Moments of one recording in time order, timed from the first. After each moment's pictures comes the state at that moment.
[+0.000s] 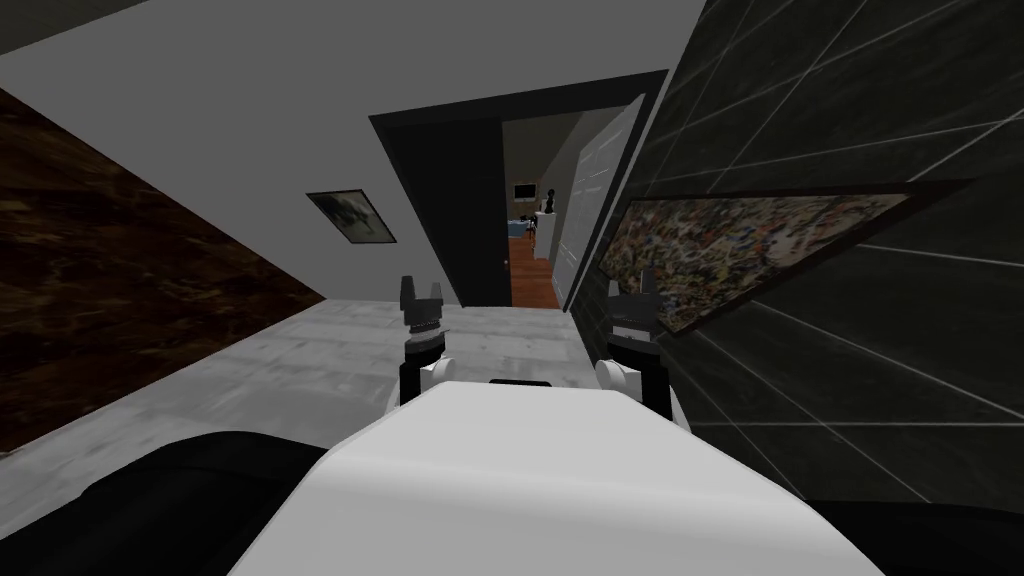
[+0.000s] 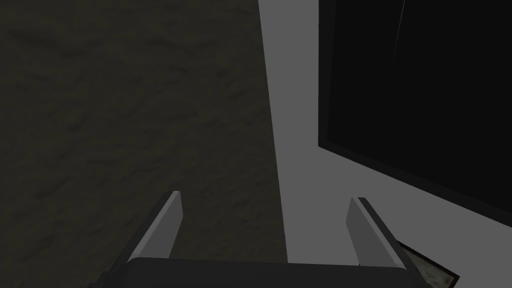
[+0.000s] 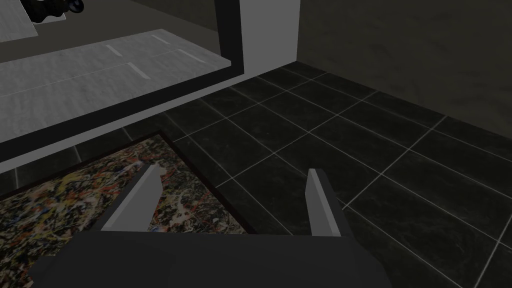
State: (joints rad) arm 0.48 0.02 0.02 -2.26 0.09 -0.58 -0.03
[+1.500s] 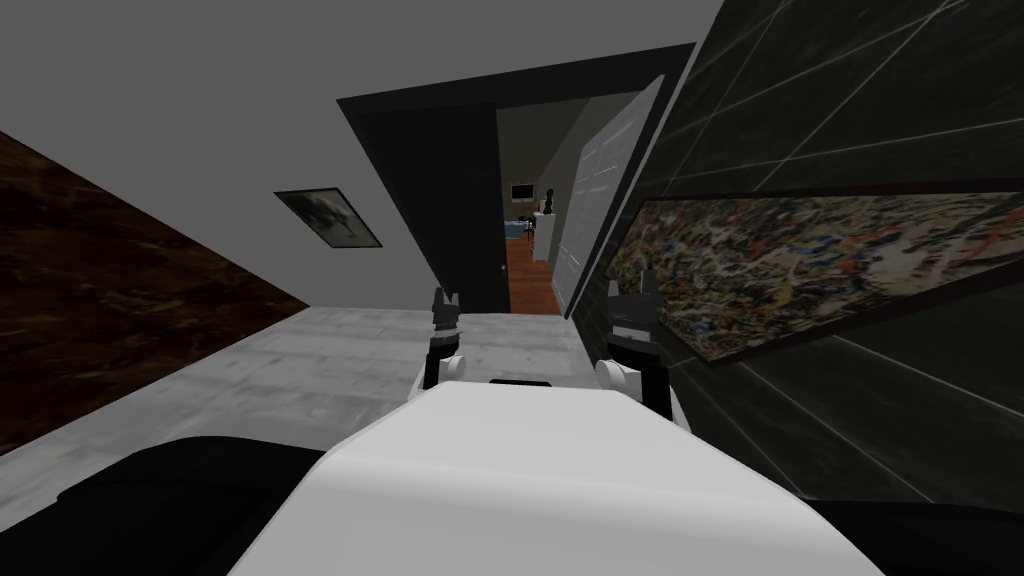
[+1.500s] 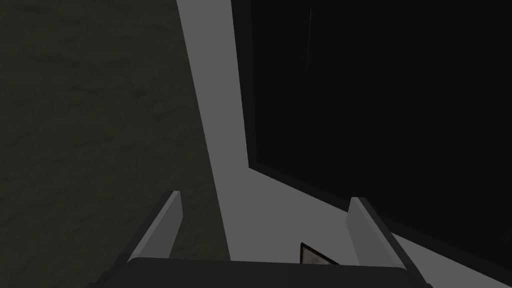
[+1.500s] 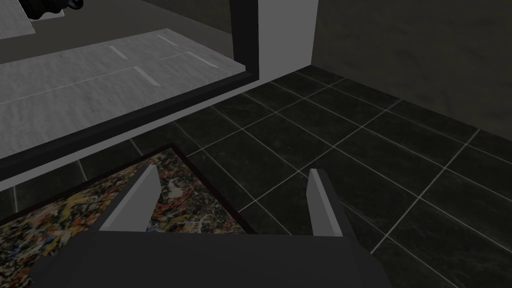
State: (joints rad) arm 0.36 0.07 -0.01 -1.95 0.12 -0.62 -0.05
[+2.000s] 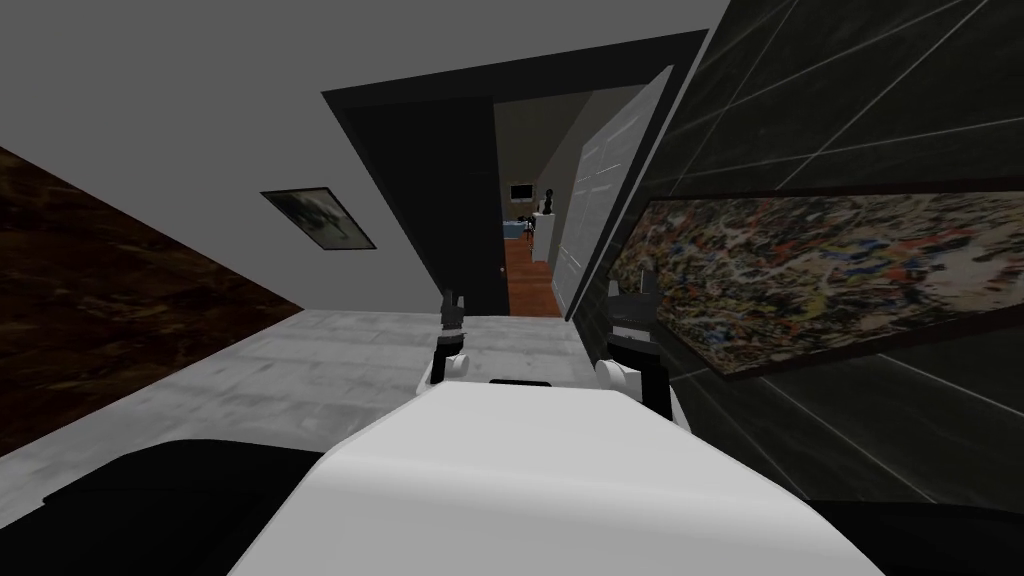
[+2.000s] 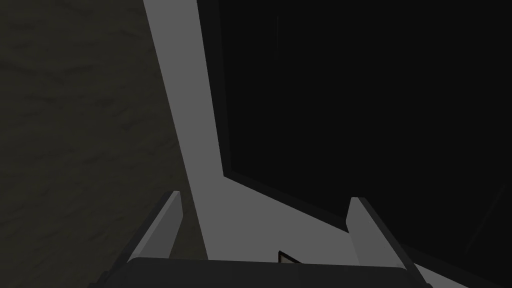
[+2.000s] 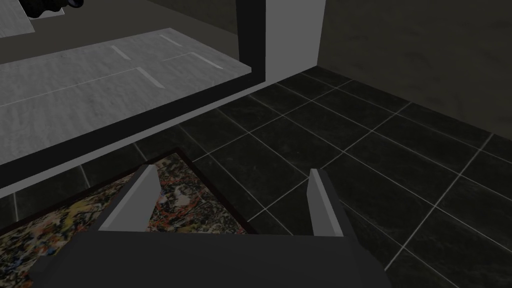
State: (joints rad) arm 0.31 0.08 -0.02 -1.83 0.13 -0.64 -0.06
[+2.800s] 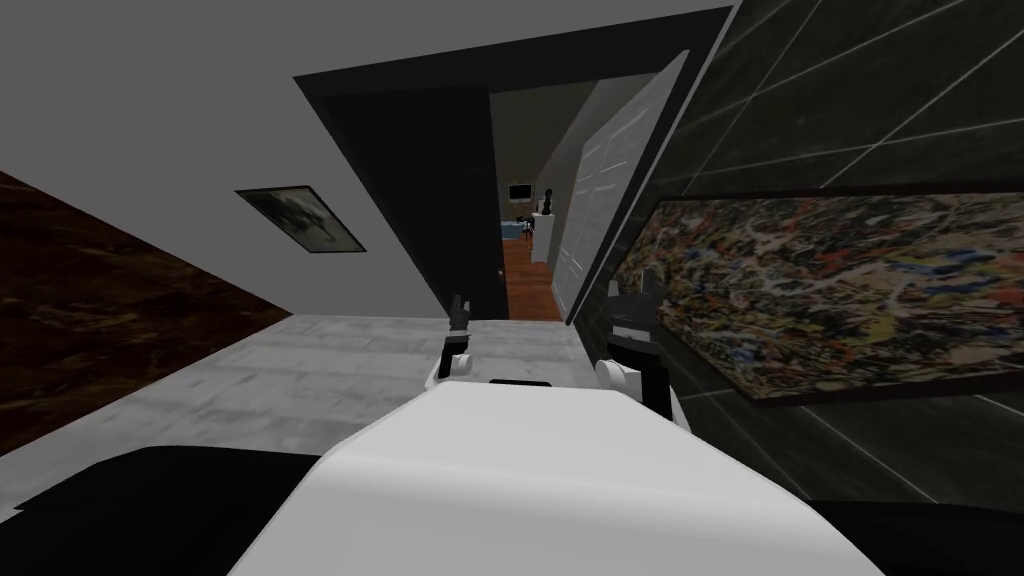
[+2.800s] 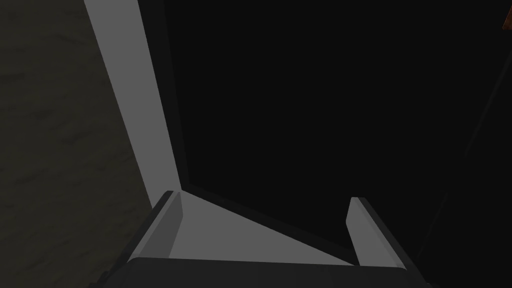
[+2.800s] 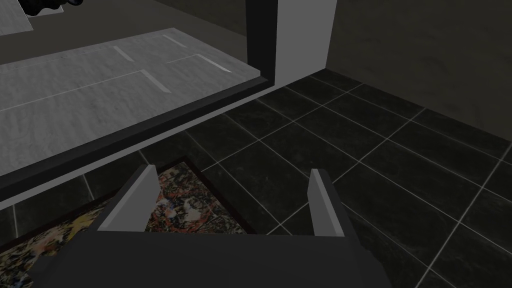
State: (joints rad) arm 0.23 0.10 -0.03 -1.63 0.16 -0.66 -0.07
